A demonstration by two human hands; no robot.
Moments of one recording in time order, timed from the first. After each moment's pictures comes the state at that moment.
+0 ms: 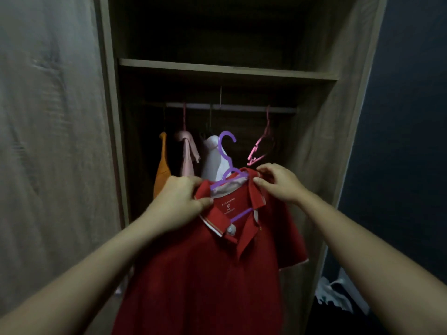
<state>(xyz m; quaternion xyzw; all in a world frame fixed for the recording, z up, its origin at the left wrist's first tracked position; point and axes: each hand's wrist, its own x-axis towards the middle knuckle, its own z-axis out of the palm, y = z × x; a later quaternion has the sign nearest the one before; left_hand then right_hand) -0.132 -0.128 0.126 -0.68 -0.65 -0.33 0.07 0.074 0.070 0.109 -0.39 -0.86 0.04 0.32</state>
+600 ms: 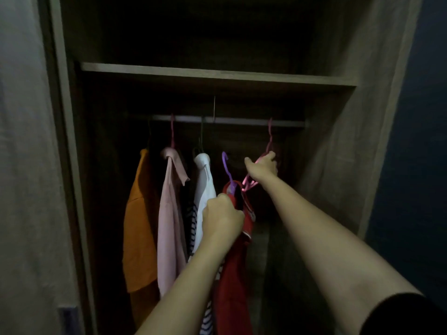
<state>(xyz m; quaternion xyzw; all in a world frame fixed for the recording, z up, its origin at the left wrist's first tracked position) -0.052 0.054 0.105 -0.48 -0.77 -0.41 0.01 -0.005 0.206 0.165 -0.55 -0.65 0.29 0.44</state>
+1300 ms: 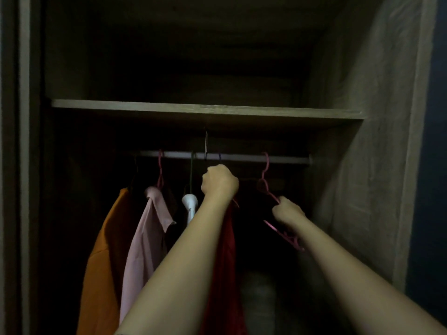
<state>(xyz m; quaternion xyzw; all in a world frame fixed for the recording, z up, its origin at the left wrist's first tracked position) -0.073 0.199 0.231 -0.43 -0.79 -0.44 0.02 0.056 0.298 0.171 -0.57 -0.75 0.18 0.29</state>
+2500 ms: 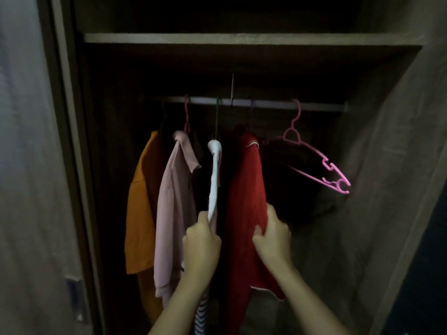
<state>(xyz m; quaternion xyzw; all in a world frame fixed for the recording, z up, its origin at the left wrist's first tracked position) -0.080 0.085 0.005 -0.39 -0.81 -0.44 0.06 0.033 0.166 0.012 -0.39 -0.77 0.19 0.47</state>
